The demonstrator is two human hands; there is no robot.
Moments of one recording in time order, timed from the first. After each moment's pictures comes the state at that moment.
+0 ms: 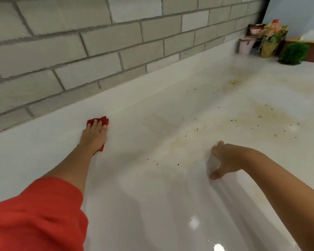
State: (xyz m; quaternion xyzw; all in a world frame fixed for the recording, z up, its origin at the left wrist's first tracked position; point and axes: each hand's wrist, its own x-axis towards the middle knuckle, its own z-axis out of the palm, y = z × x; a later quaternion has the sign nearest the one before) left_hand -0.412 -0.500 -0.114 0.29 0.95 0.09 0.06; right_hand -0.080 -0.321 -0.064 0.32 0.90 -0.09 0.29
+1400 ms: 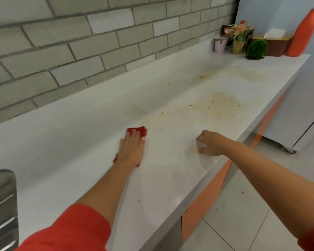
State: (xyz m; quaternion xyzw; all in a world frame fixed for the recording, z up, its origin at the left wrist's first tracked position) left_hand -0.133 -0.478 -0.116 0.37 0.92 0.12 0.07; right_hand 0.061 -0.308 -0.077 0.33 0.92 -0.14 0.15
